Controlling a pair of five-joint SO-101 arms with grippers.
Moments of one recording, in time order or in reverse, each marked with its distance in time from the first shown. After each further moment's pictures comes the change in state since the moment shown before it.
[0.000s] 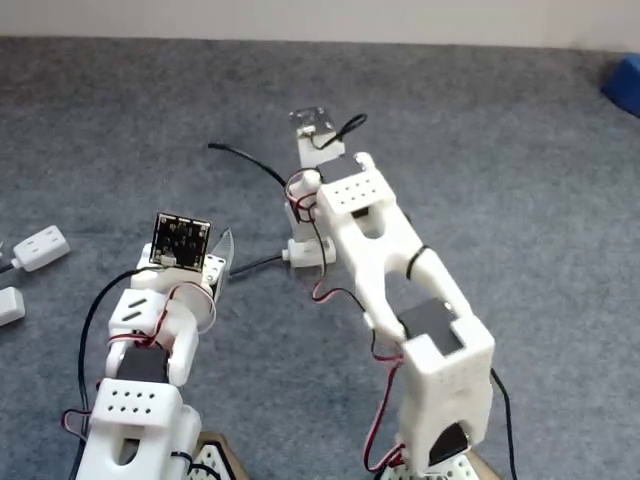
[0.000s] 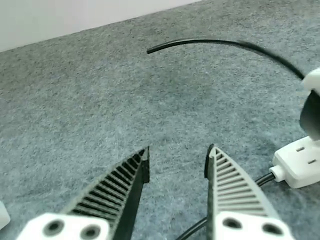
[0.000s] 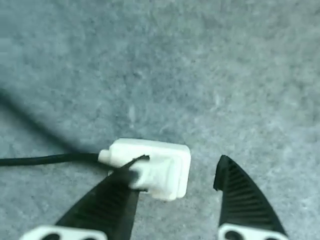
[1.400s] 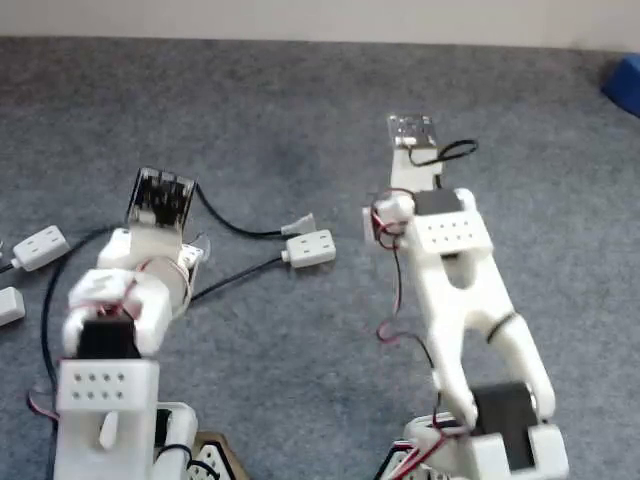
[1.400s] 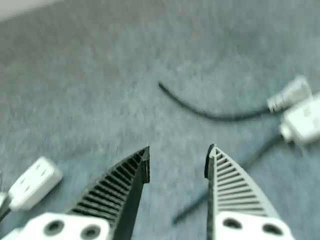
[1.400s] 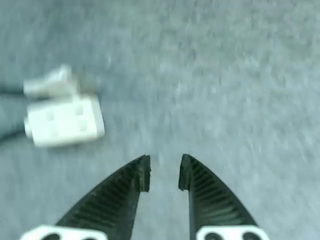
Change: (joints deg) left arm -4.7 10.3 -33.9 42.5 -7.0; right arm 14.9 -31.6 30.2 -2.1 3.4
